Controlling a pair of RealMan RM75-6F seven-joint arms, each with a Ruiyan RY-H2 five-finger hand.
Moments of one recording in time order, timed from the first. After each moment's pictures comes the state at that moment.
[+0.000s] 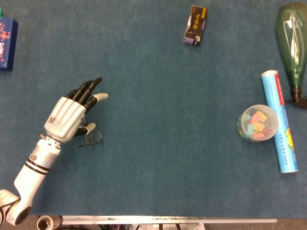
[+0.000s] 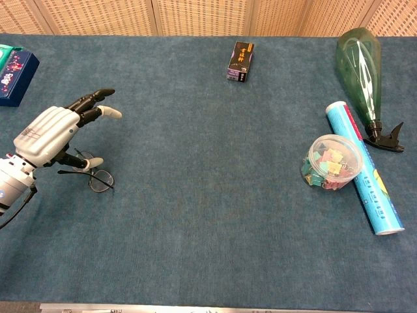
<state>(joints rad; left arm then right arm) -0.39 -1.69 0.05 -1.02 1.69 1.40 -0.20 0.12 -1.14 0.10 -1.60 -1.52 1.52 -0.03</state>
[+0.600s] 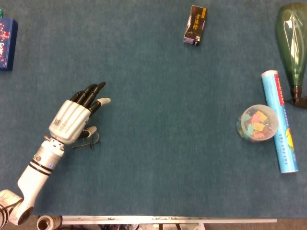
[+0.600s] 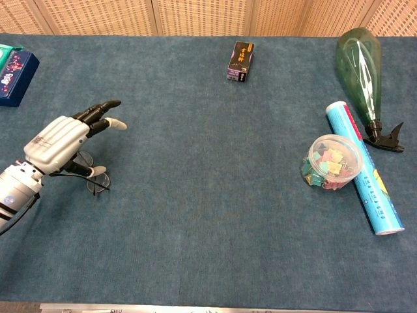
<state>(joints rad) -0.39 -1.74 0.07 -0.95 1.69 1.37 -0.18 0.12 -1.14 0.10 -1.59 -1.52 1.52 -0.02</state>
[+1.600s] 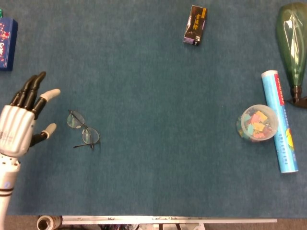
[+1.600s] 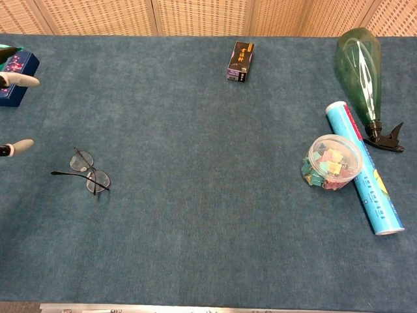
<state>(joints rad) -0.22 -1.42 0.05 -1.38 1.67 1.64 -0.08 0.13 -1.14 0.11 -1.58 -1.53 1.51 -0.01</state>
